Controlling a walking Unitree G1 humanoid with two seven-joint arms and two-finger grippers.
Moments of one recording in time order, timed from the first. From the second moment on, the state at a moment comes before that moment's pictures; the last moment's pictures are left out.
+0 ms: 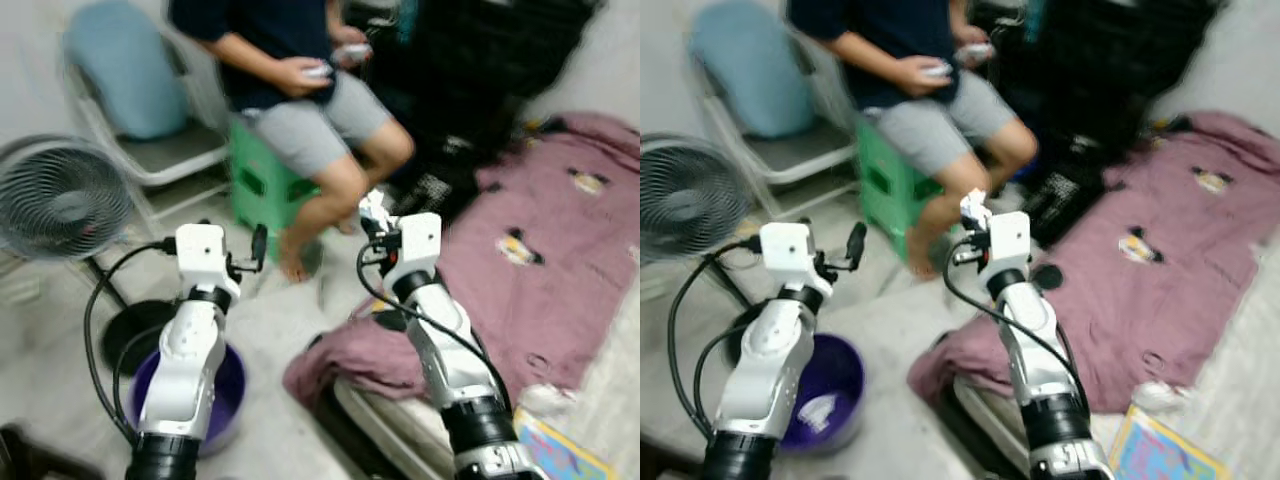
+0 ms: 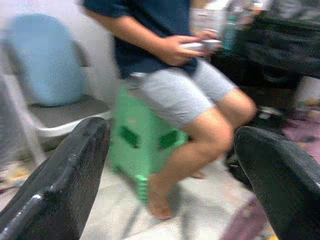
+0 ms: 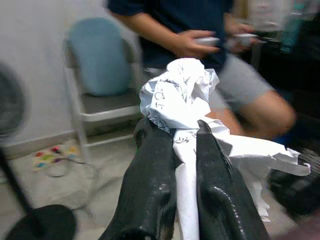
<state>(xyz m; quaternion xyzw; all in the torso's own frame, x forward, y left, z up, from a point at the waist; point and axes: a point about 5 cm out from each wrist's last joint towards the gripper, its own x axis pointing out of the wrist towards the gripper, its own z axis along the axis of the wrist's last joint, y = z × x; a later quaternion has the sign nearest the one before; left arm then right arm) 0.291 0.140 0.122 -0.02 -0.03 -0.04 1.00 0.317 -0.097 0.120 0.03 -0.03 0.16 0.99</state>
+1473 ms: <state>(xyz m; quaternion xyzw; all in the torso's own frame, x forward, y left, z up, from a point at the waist) 0.294 0.141 0.124 -0.02 -0.04 -0.05 1.00 0.323 -0.089 0.123 0.03 -0.03 0.17 0.98</state>
